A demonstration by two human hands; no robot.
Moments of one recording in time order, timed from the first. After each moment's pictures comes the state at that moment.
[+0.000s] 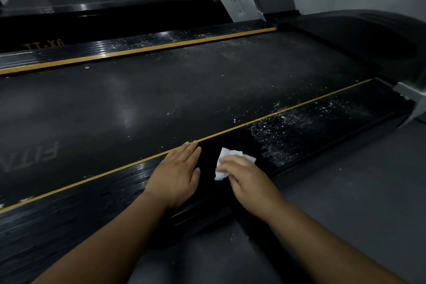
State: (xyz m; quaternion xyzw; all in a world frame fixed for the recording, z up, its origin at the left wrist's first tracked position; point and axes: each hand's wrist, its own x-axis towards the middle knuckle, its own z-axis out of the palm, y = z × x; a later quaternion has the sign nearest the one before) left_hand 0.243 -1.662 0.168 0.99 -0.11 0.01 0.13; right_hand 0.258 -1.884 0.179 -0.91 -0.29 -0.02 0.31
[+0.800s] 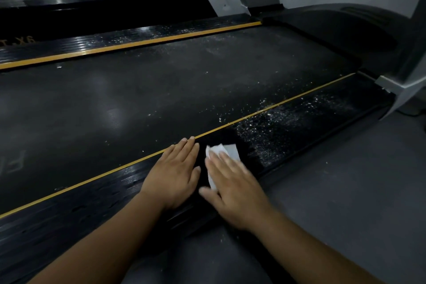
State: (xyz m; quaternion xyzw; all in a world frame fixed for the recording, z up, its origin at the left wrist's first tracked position) left_hand 0.267 -1.688 0.164 0.99 -0.13 0.00 0.10; right_hand 0.258 -1.885 0.168 -0.95 -0.28 0.03 0.10
